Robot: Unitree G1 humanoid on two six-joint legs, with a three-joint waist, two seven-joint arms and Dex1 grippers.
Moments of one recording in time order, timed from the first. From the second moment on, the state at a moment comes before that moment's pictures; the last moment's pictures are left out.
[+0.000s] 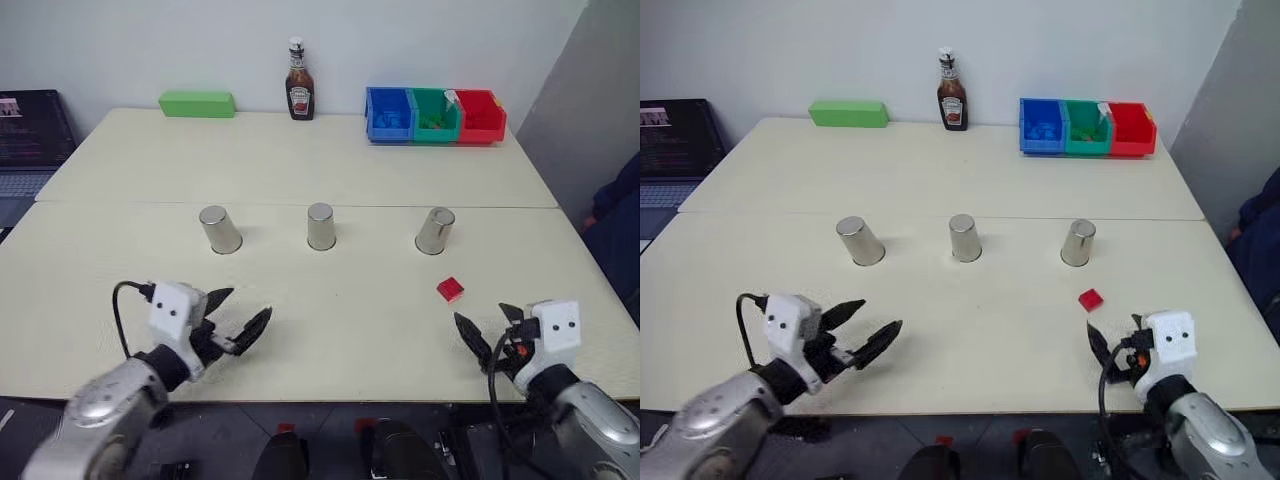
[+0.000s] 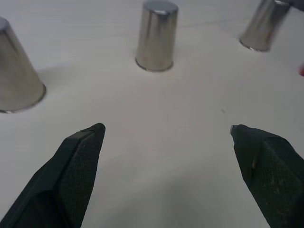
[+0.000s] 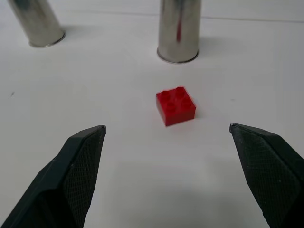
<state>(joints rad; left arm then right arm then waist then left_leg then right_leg) 0.23 0.57 0.40 -0.66 -0.61 0.72 -0.56 0.37 -0.38 -0.30 -0.83 0.46 0.74 0.30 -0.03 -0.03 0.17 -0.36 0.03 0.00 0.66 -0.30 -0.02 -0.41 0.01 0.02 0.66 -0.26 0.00</state>
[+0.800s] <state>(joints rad) 0.19 0.58 0.35 -0.59 -0.63 0.67 -0.58 0.27 -0.39 -0.27 -0.78 0.47 0.74 0.27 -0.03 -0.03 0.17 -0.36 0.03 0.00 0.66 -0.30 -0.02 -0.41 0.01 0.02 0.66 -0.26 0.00</state>
